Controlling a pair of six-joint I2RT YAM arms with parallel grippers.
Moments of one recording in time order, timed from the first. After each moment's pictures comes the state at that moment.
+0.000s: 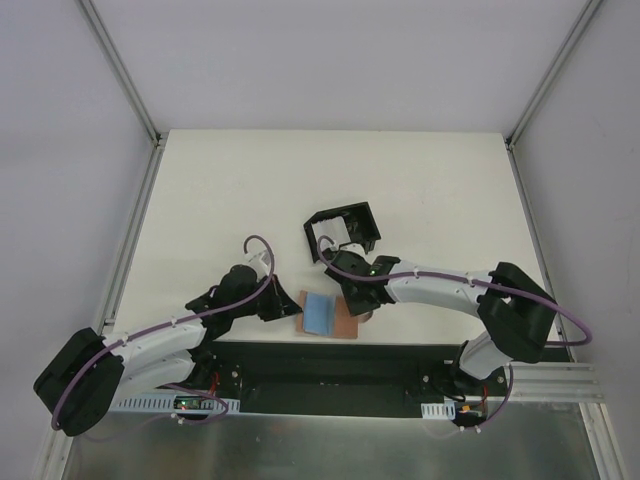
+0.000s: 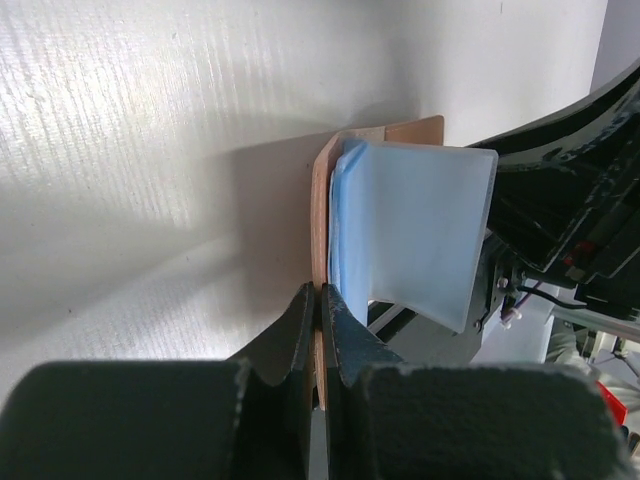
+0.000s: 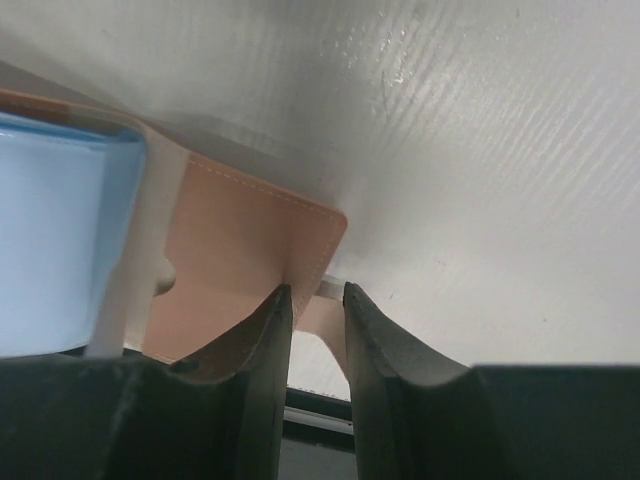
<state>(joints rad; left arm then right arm) -0.70 0.96 0.19 0.15 0.29 -0.97 1.05 1.57 0.92 -0.66 0.22 0.63</state>
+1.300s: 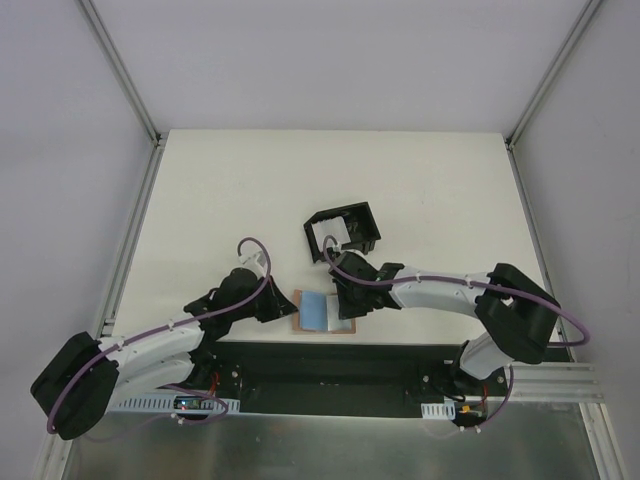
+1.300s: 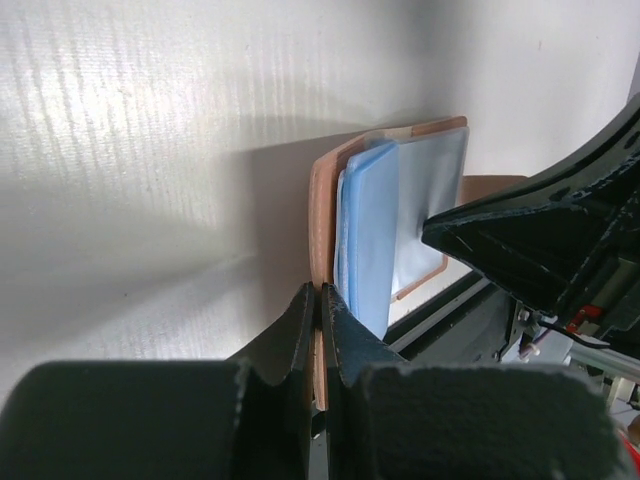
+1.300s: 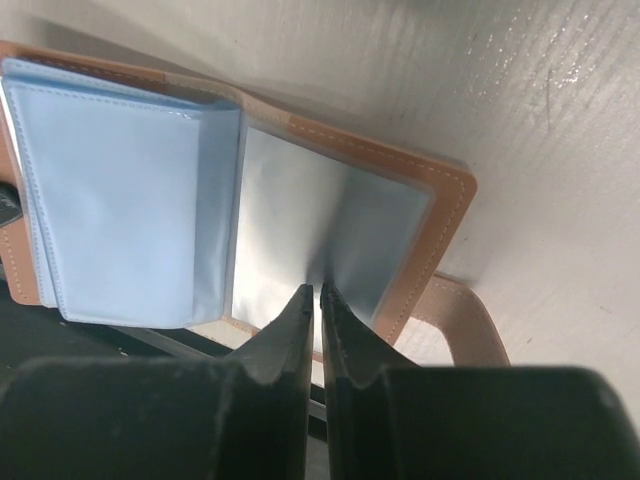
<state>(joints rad) -0.72 0.92 0.19 0.09 0.18 -1.00 1.03 1.55 0.81 -0.40 0.03 0.77</state>
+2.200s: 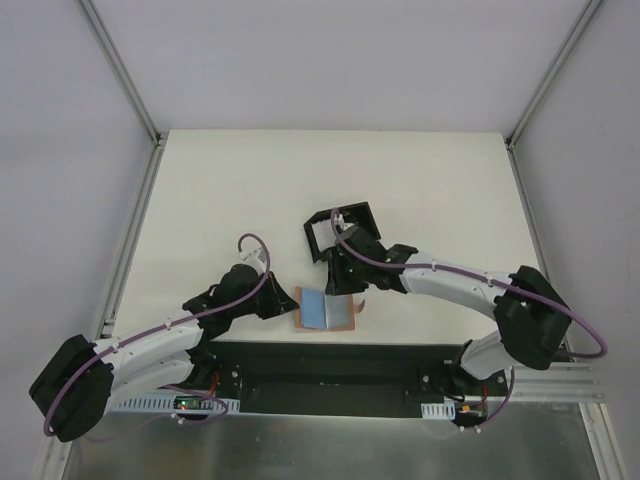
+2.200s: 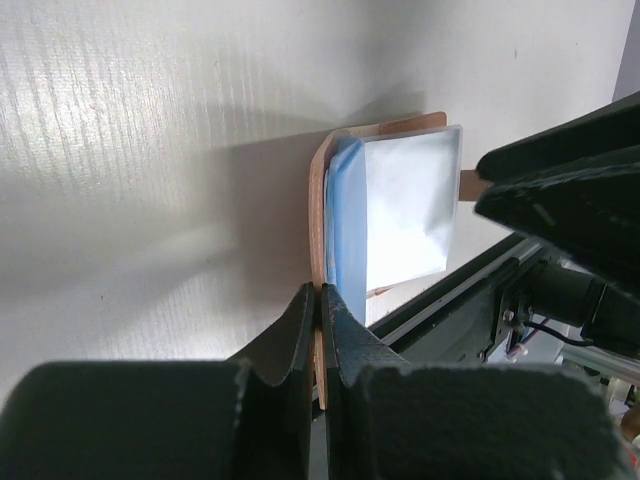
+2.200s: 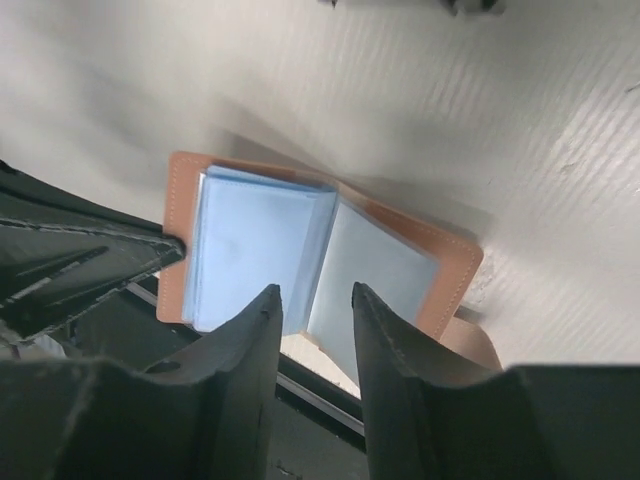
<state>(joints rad) -0.73 0.90 0.24 0.03 0.17 -1.00 0.95 1.51 0.93 -0.39 -0.05 0.70</state>
